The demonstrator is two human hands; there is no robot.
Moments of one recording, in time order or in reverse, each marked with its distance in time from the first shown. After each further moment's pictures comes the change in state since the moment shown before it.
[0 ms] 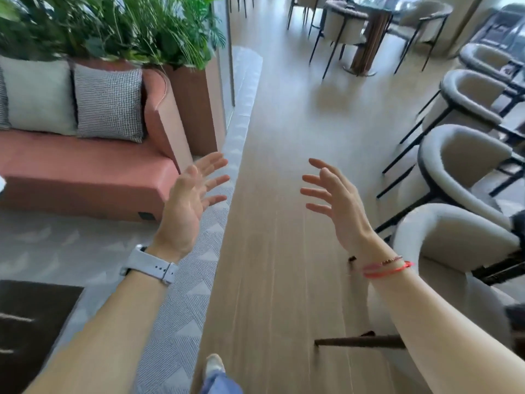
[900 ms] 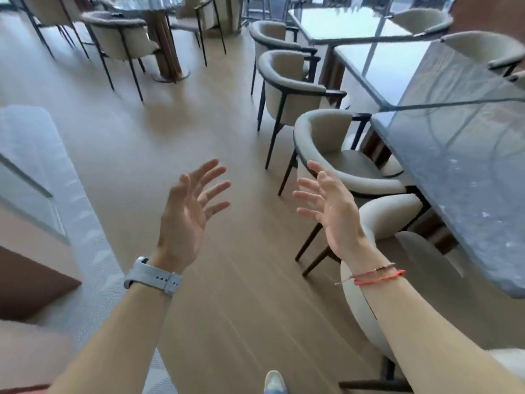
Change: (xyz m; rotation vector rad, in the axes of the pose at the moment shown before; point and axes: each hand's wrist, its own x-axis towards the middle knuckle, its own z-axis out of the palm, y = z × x) left_hand 0.462 -0.080 0.217 -0.130 -0.753 -0.195; right_hand 0.287 -0.005 -0.172 0.186 0.833 0.009
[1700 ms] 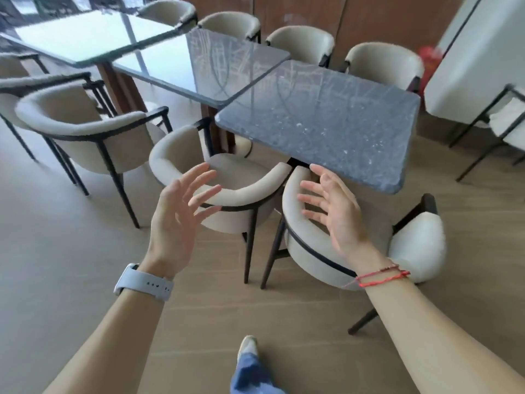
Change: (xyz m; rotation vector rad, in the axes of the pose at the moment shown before) left_hand 0.305 -0.055 0.053 -0.099 -0.842 -0.211; right_hand 0.091 -0.007 0.001 0.015 0.920 -0.081
